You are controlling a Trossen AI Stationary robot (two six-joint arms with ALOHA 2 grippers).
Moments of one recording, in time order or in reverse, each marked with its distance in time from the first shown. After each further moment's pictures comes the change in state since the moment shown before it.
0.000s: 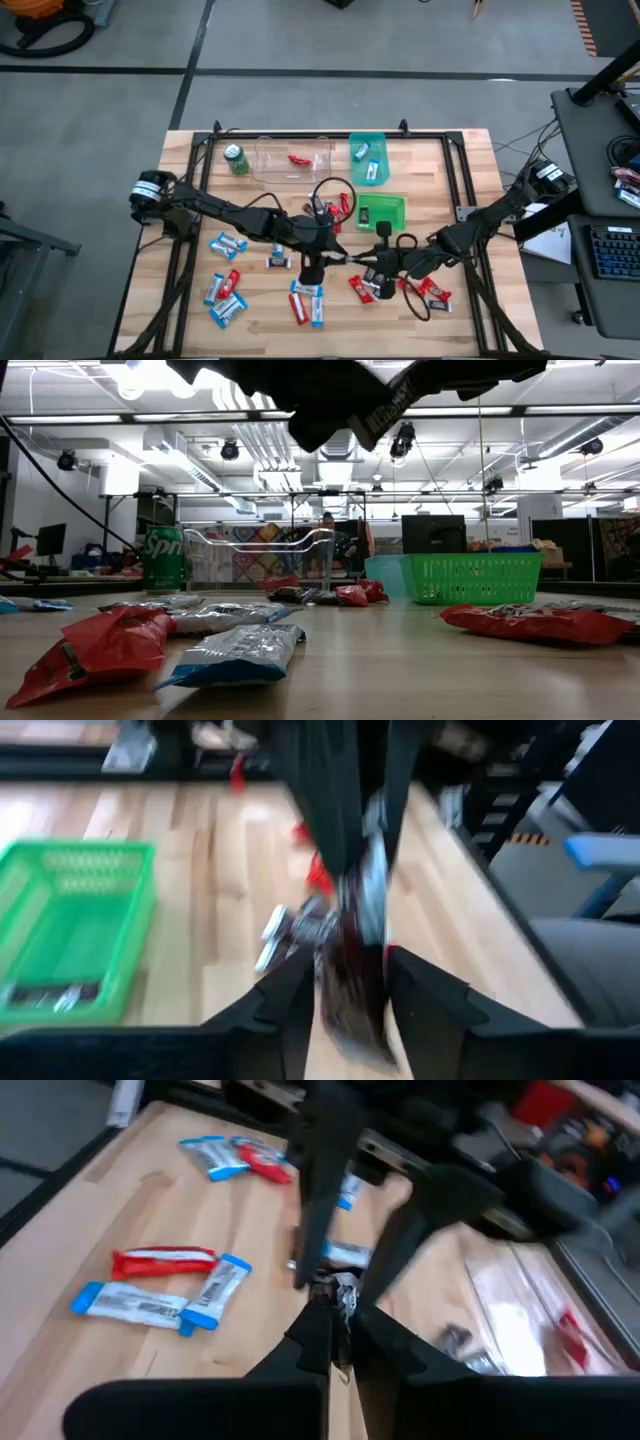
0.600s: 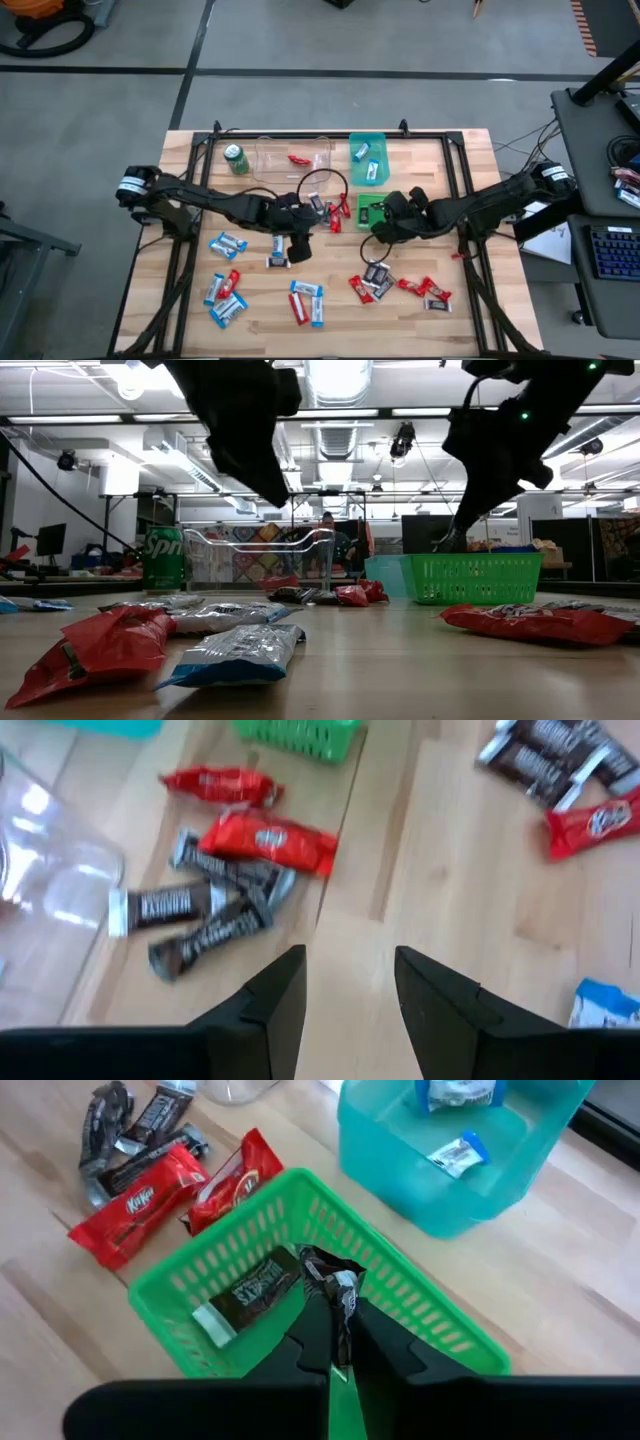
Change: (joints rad) left arm 0.048 -0.109 -0.001 -0.591 -0.285 -0.228; right arm -0.296 -0.025 0.009 -0.768 0.102 0.948
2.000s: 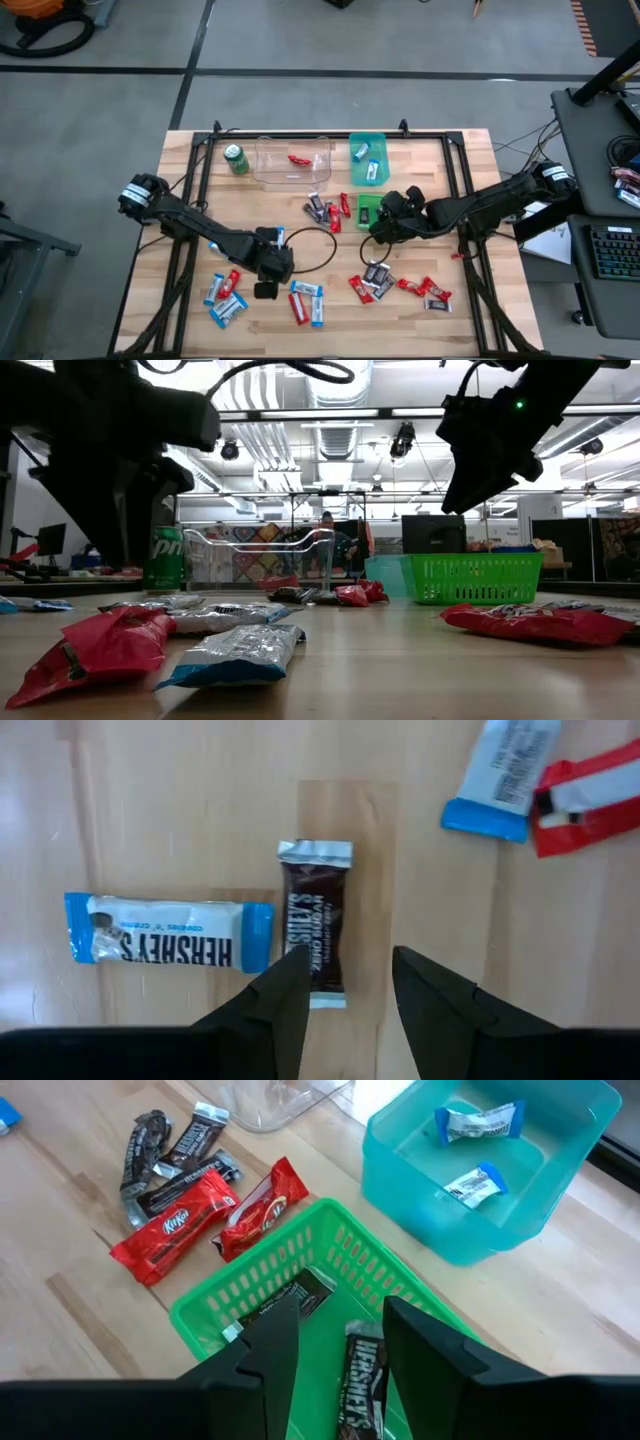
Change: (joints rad) left arm -0.271 0.072 -0.065 -0.270 0.095 -0.099; right arm 0.000 -0.003 0.024 0.042 0.010 -0.062
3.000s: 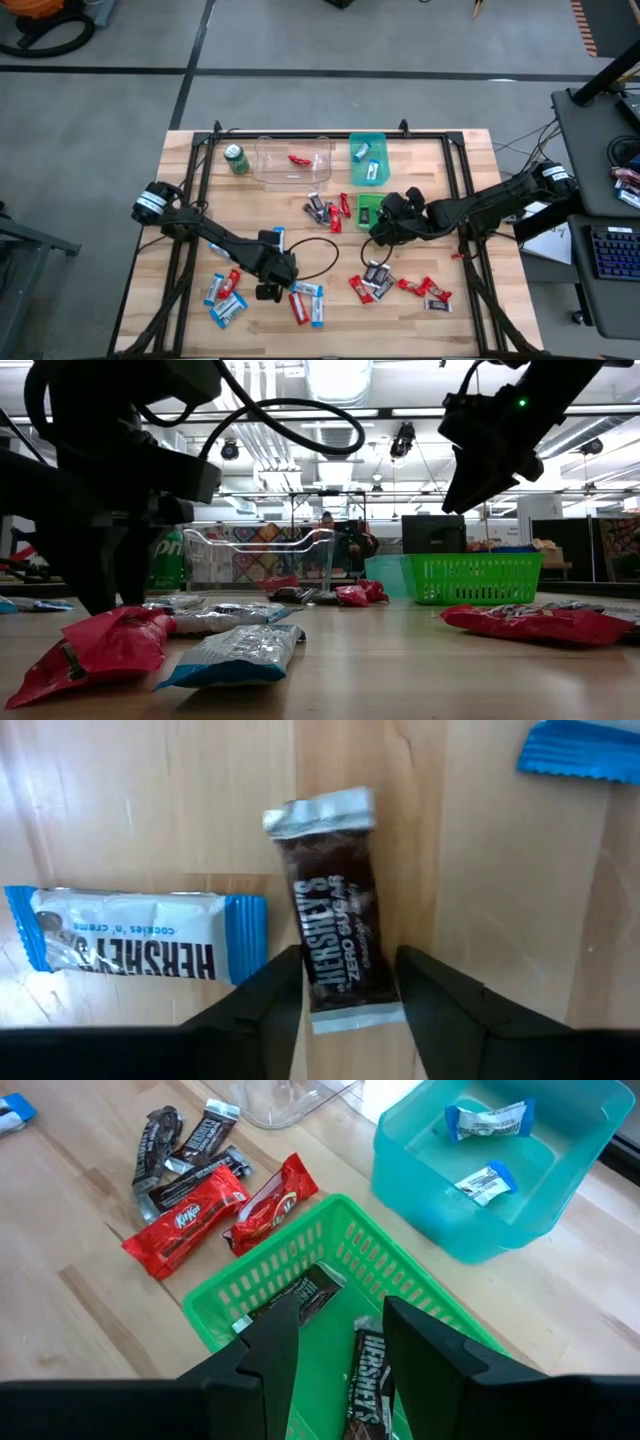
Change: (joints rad) left arm -0.006 0.147 -0.010 0.011 -0.033 0.030; right arm 0.016 0.000 -0.001 0.006 -0.005 0.001
